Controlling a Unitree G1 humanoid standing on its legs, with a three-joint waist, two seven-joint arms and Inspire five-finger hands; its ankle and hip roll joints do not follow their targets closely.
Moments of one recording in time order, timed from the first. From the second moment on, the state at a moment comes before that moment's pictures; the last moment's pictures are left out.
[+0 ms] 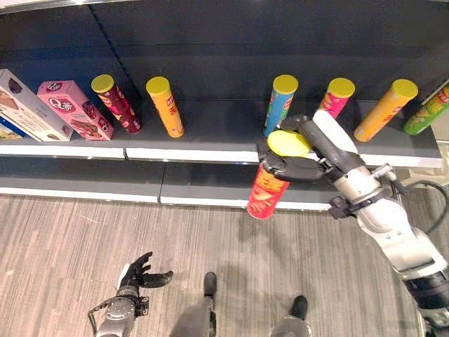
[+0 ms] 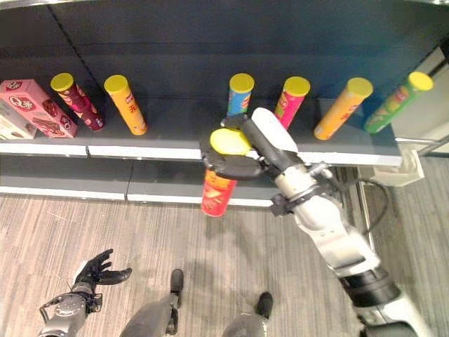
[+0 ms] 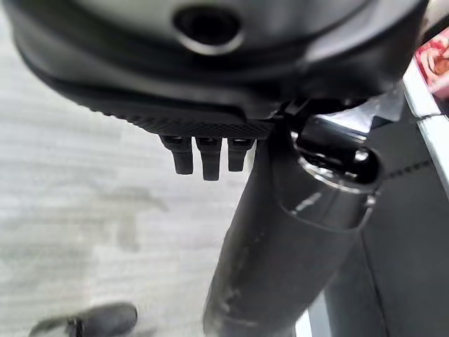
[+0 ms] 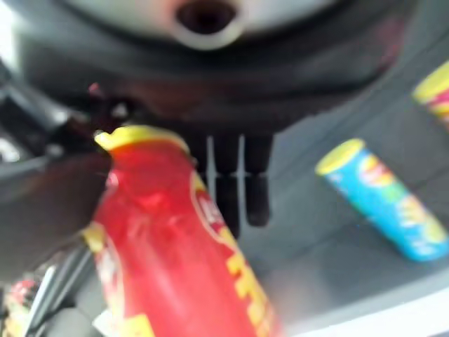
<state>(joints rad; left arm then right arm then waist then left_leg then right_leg) -0.01 0.37 -0.03 0.87 -0.23 -0.12 0.08 -0.41 -0.82 0.24 -0.21 -0.10 -0.13 -0.01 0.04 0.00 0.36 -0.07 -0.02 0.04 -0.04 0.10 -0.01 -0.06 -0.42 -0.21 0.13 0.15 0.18</state>
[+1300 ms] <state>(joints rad) -0.01 0.30 -0.16 0.77 -0.32 -0.16 0.15 -0.92 -0.88 0.25 0.43 -0.51 0.05 -0.55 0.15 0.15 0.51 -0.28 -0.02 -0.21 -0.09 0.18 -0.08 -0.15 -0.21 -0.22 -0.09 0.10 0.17</state>
